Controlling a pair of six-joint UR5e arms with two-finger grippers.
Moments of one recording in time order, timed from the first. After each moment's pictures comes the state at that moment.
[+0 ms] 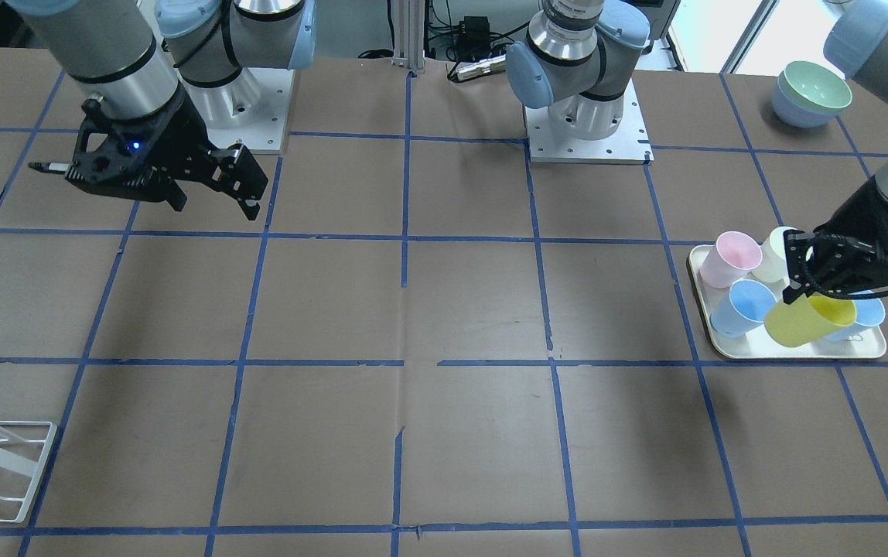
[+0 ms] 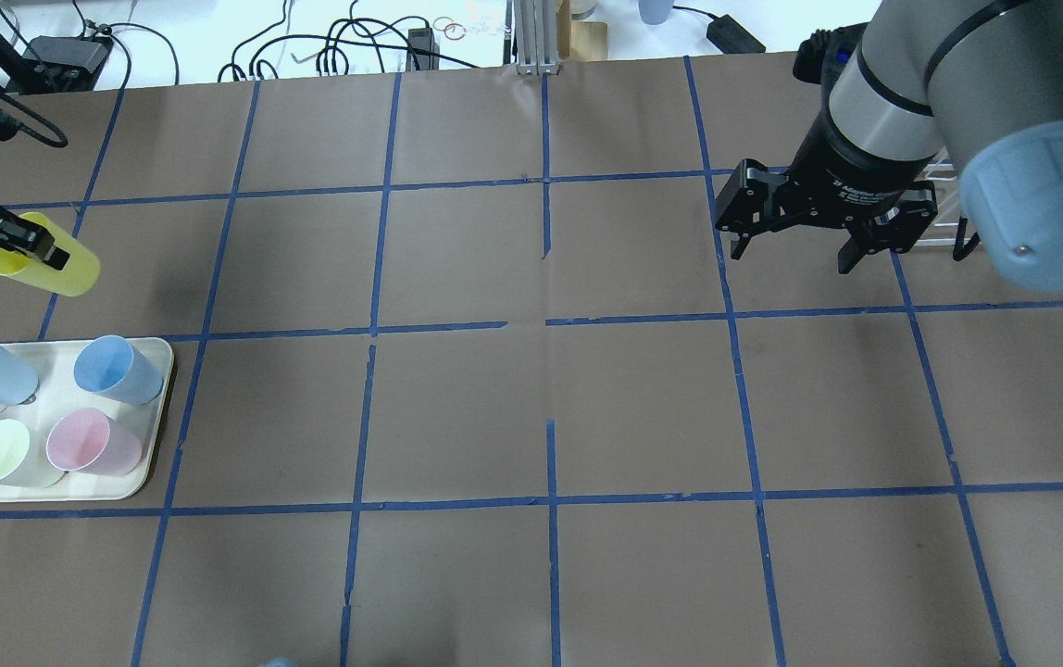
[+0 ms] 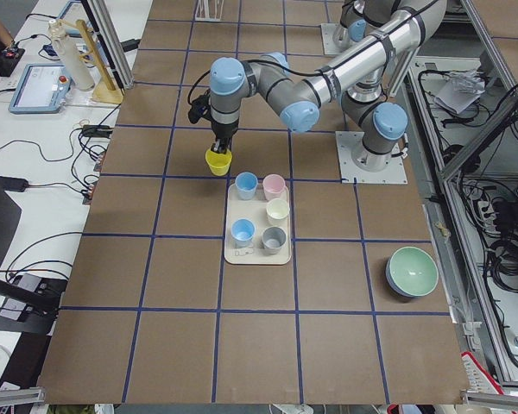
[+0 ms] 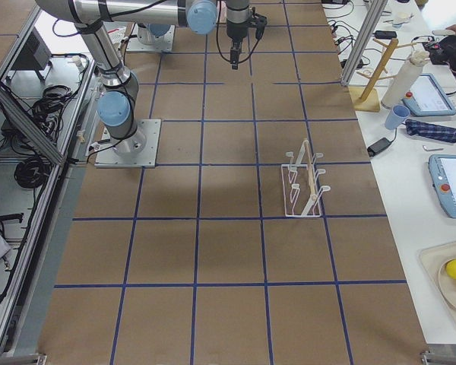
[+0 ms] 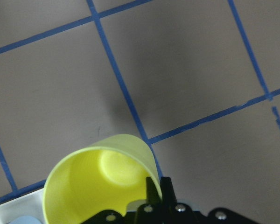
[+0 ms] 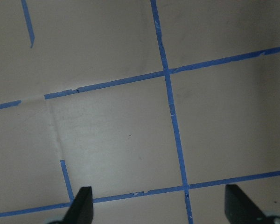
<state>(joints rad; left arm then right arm) -0.98 -1.73 -1.71 -1.23 1.47 0.98 1.59 -1.67 1.72 -1.66 -1.54 0.19</state>
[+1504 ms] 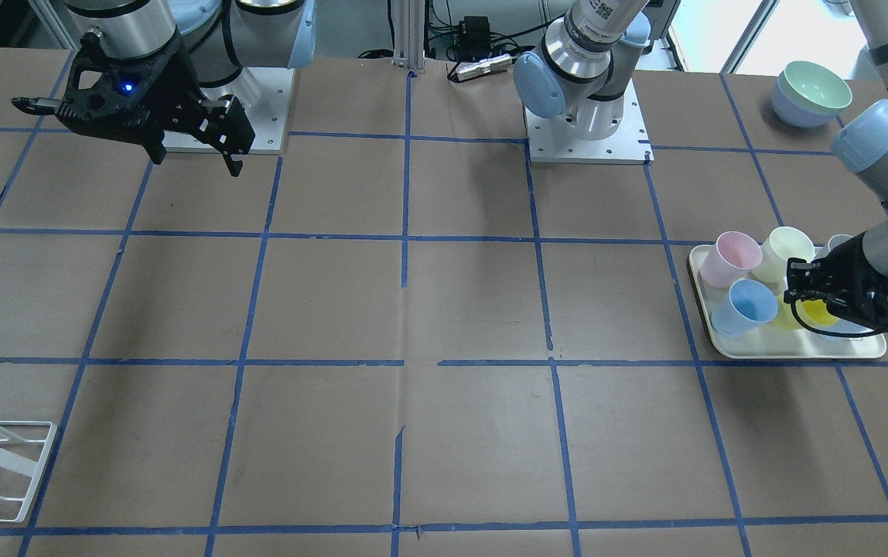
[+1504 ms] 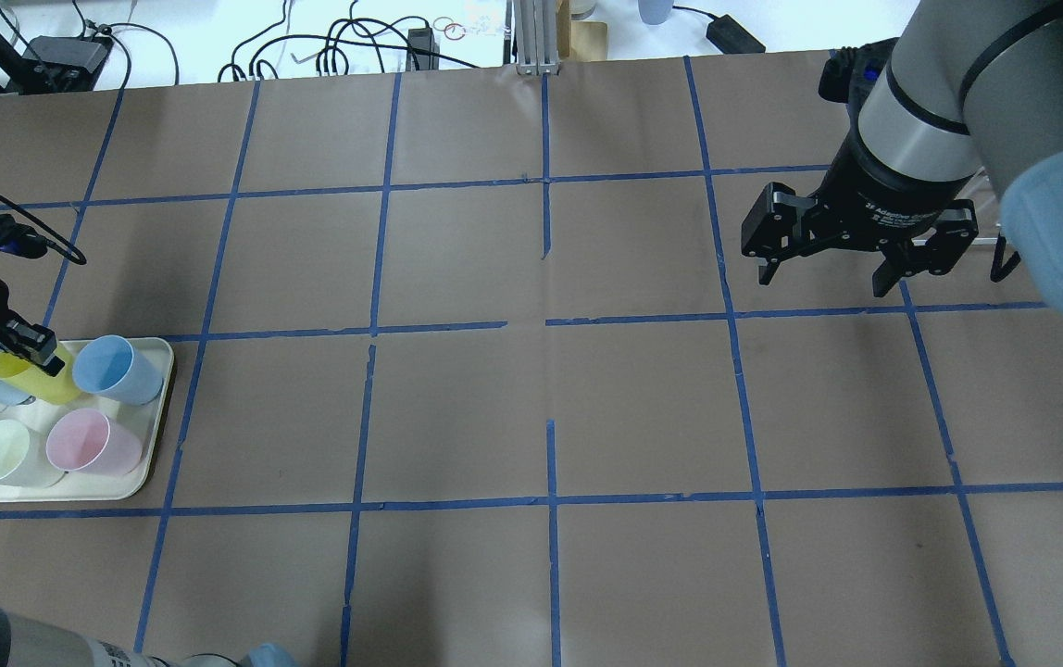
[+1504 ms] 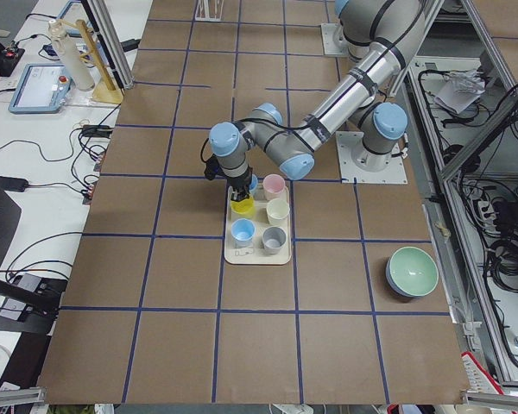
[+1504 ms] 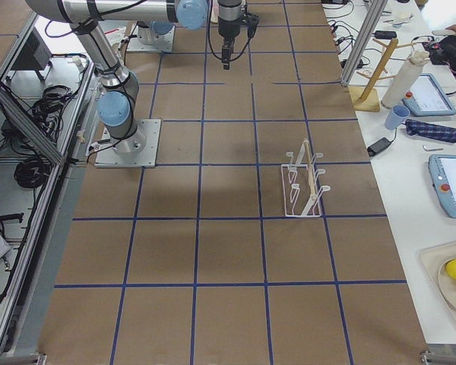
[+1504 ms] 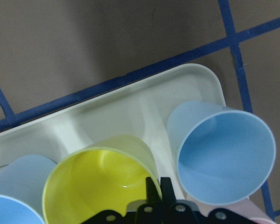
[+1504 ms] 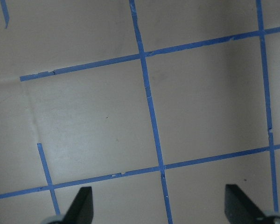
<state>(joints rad) -0.91 -1.88 -1.80 -1.18 1.67 0.98 1.58 -1.71 1.73 -1.59 -1.57 0.18</state>
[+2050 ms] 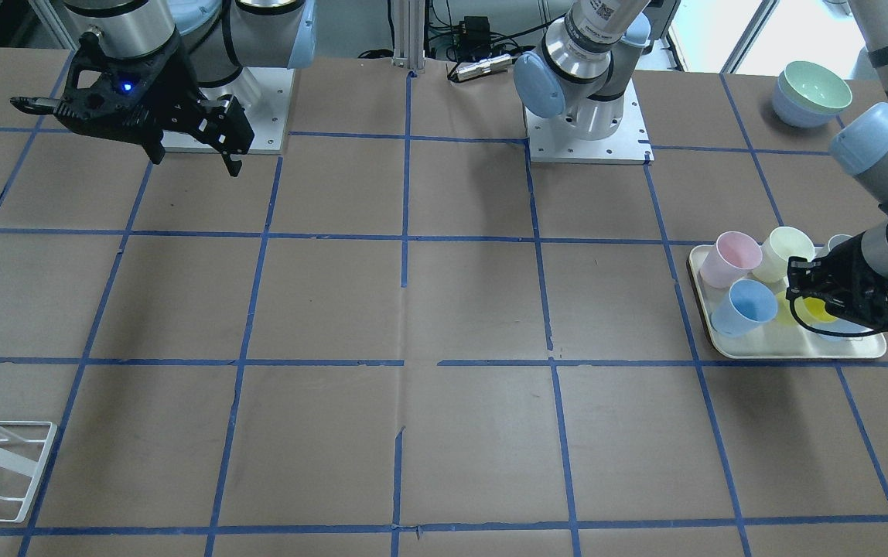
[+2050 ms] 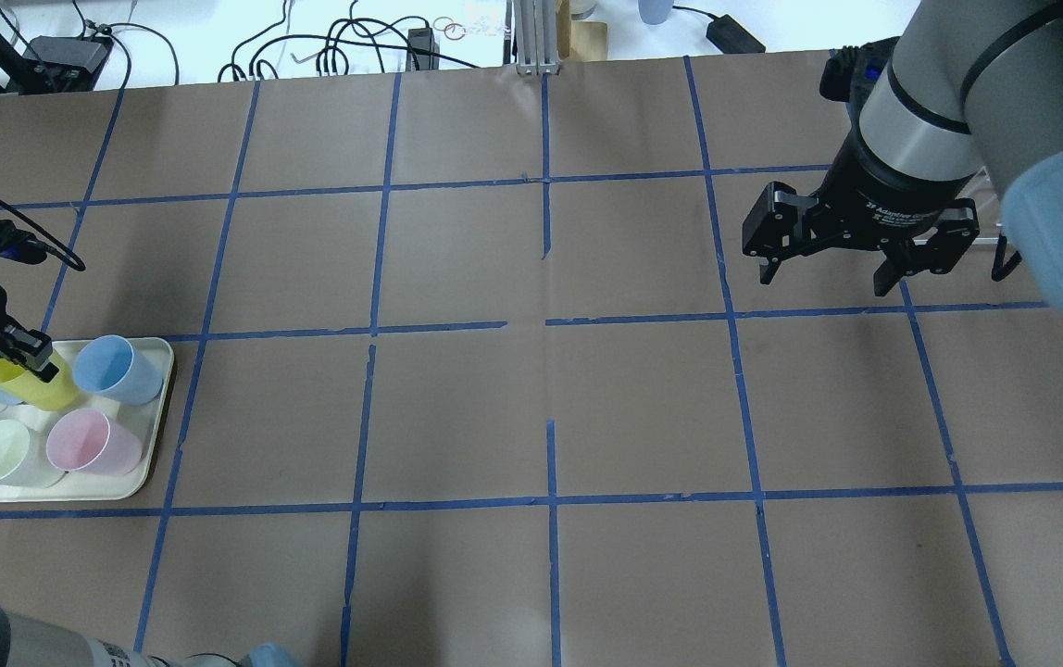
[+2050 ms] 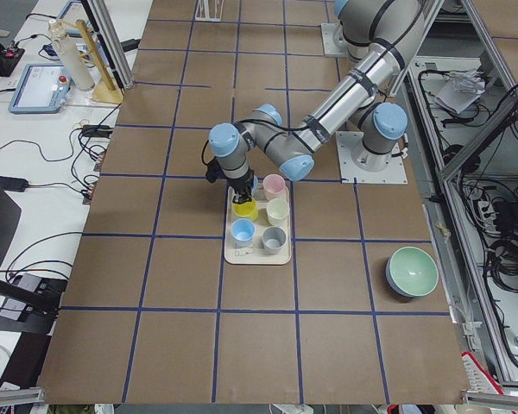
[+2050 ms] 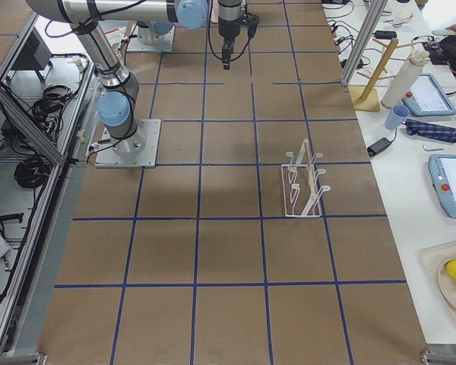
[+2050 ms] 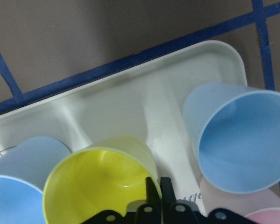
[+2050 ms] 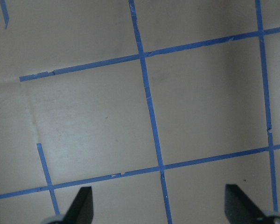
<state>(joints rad) -0.91 -1.89 -1.81 -1.18 1.69 0.98 1.58 -1.71 1.73 -1.59 -1.57 0.18</state>
